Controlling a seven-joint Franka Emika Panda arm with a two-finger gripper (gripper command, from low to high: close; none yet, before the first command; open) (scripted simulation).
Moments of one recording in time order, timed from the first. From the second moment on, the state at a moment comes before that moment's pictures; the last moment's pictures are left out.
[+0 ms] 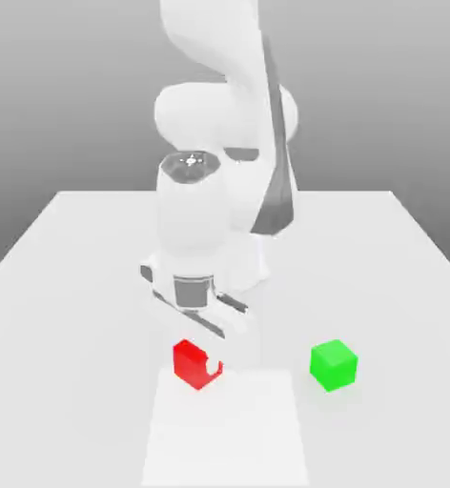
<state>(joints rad) -0.16 -0.04 0.05 -2.90 0.01 2.86 1.43</state>
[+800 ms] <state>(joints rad) 0.24 0.03 0.25 -2.89 -0.05 2.92 1.22</state>
